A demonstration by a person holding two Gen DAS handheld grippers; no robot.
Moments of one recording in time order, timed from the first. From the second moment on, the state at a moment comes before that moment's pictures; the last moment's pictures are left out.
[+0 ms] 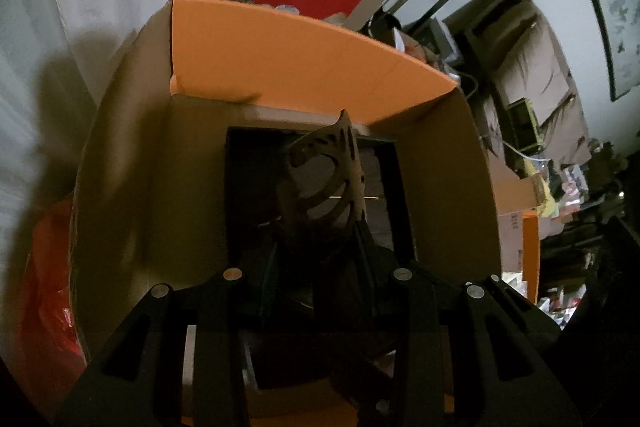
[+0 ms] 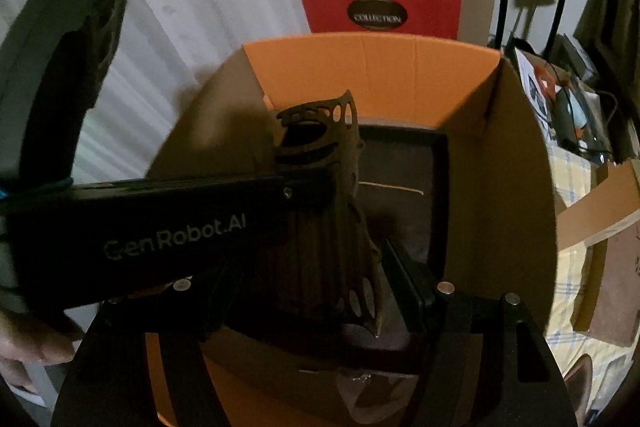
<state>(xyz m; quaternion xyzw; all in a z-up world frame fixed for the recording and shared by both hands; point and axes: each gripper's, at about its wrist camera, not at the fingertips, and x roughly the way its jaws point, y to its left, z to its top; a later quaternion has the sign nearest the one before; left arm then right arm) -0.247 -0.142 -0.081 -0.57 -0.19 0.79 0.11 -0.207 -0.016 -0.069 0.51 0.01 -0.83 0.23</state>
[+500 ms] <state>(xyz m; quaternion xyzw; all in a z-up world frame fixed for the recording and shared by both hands) -0.242 -0.166 -0.076 -0.56 -0.21 0.79 0.10 -0.220 -0.028 -0.099 0.58 0.00 -0.78 0.21</state>
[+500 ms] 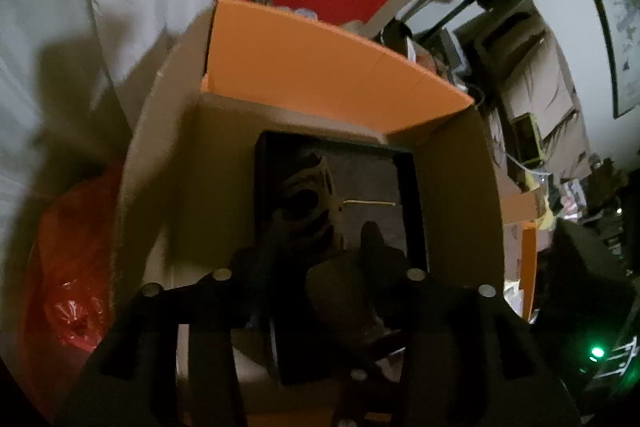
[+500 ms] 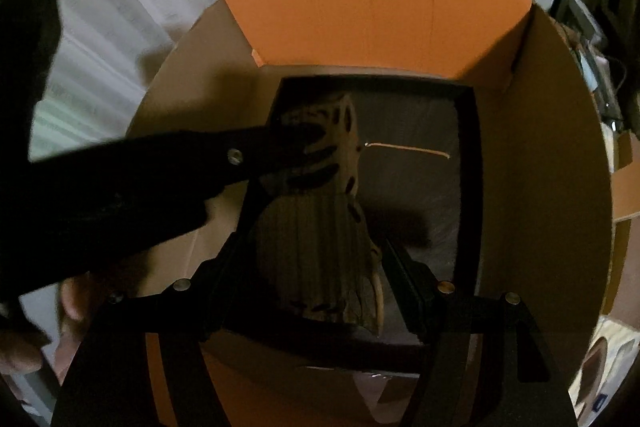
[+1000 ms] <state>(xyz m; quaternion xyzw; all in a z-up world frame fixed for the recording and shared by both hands) -0.239 -0.167 -0.066 -0.56 -0.21 0.80 0.09 -0.218 -0.018 -0.098 0.59 -0.03 -0.78 0.21</state>
